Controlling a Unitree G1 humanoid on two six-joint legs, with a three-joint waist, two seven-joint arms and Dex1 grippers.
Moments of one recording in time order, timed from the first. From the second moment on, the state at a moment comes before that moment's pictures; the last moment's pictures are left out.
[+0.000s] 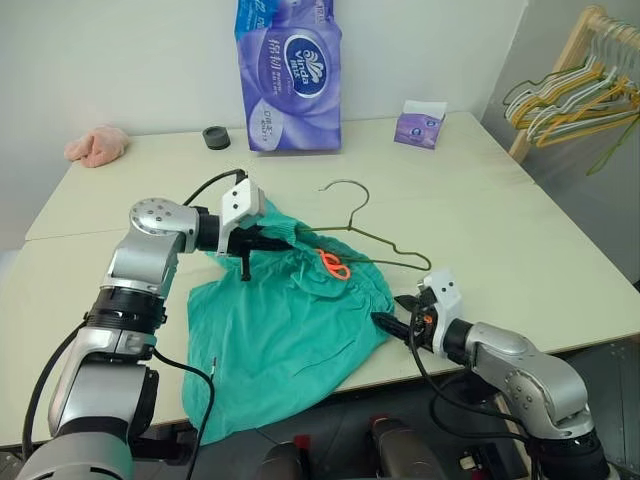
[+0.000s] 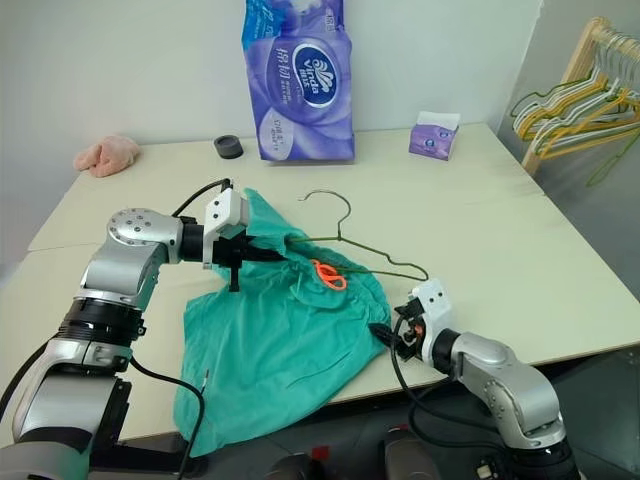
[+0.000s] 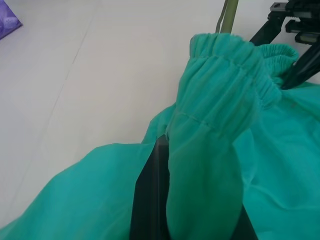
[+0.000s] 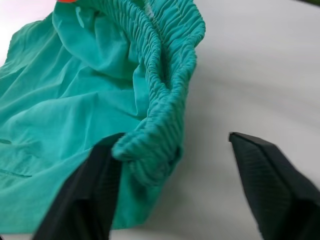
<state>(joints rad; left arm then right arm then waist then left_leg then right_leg) -0.75 0.68 -0.11 0.38 -0.20 0.20 -1.36 -0.11 -0.37 0.08 -0.46 0.45 0.91 0.44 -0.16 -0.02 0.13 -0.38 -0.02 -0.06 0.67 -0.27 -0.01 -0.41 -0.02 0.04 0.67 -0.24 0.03</state>
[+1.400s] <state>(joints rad) -0.68 0.72 -0.03 0.26 -0.31 0.36 -1.28 -0.26 -0.47 0.02 -0.28 0.49 0.84 0.57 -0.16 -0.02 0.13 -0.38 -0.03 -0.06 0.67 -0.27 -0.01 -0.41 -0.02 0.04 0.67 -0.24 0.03</state>
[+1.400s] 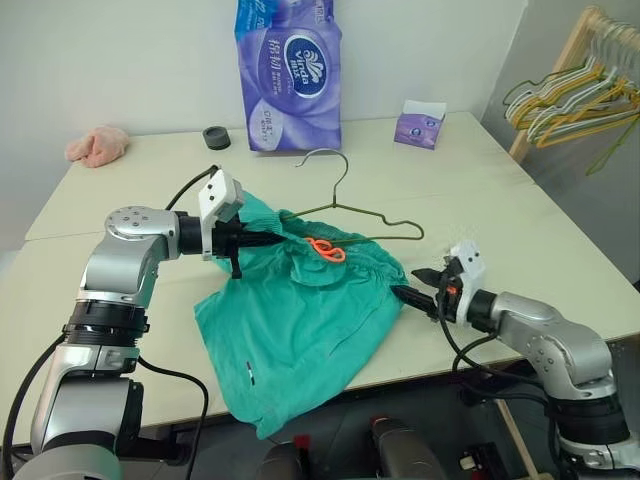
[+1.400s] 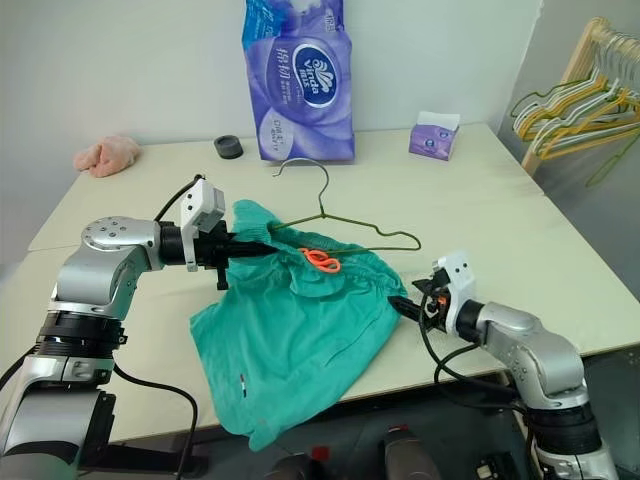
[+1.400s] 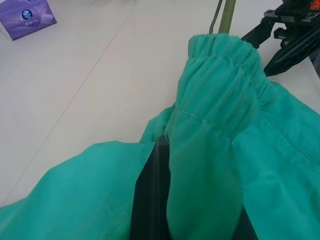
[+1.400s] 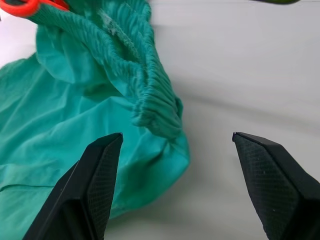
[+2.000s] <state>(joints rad) -0.68 0.72 -0.03 0.24 -0.31 0.36 -1.28 -0.31 -0.41 0.11 -0.18 0.37 0.73 0.57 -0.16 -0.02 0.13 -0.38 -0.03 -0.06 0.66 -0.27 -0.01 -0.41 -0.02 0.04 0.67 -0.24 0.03</state>
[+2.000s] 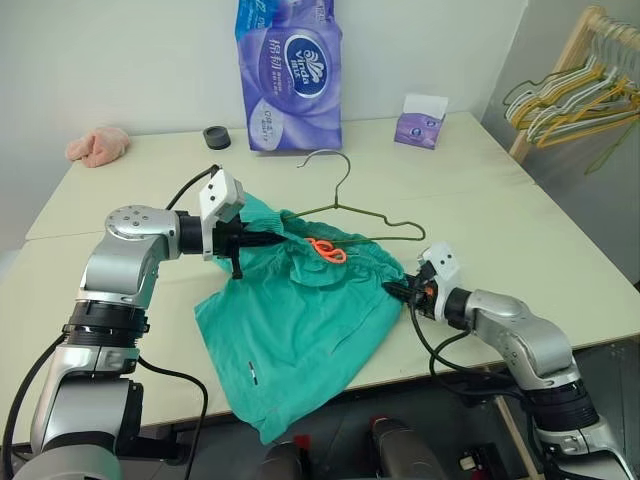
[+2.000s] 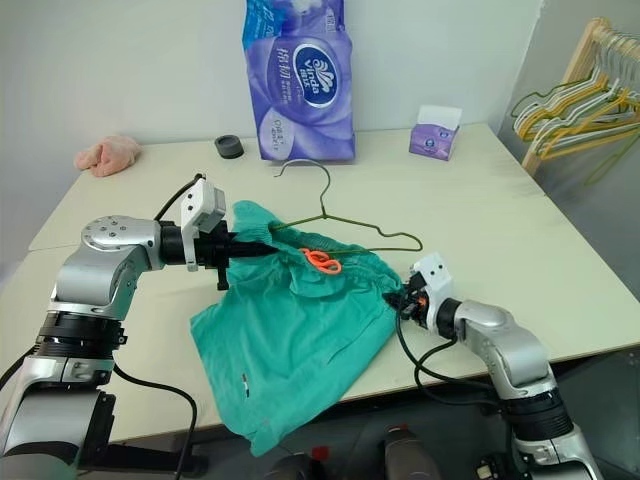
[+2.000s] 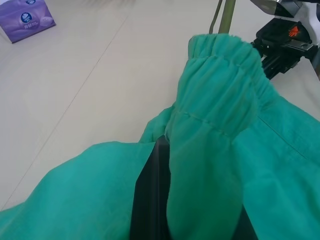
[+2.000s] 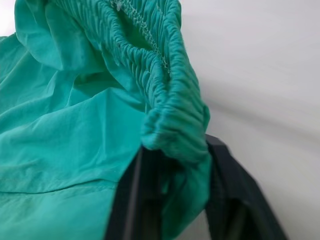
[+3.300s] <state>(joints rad) -0.67 0.85 0.01 0.09 -0.55 0.67 -1.38 -0.33 -0.50 -0.14 -0.19 0.75 1.03 0.59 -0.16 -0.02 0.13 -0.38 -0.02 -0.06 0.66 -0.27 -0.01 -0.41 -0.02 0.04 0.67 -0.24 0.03</state>
